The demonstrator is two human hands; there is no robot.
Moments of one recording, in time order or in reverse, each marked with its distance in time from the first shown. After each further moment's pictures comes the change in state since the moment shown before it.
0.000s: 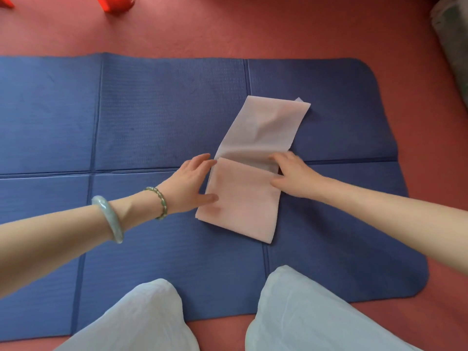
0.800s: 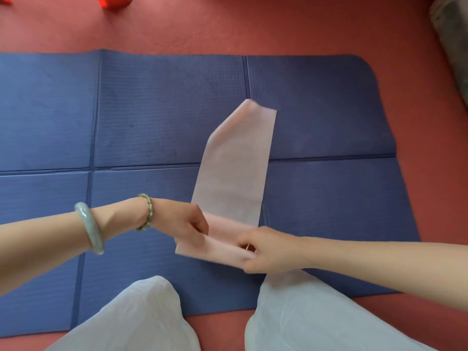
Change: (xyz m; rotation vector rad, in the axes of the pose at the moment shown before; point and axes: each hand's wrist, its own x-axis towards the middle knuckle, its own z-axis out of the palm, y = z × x) left_hand -0.031 0.009 -0.002 -0.216 -0.784 0.008; right_hand -0.088 -0.054 0.061 0.144 -0.472 -0.305
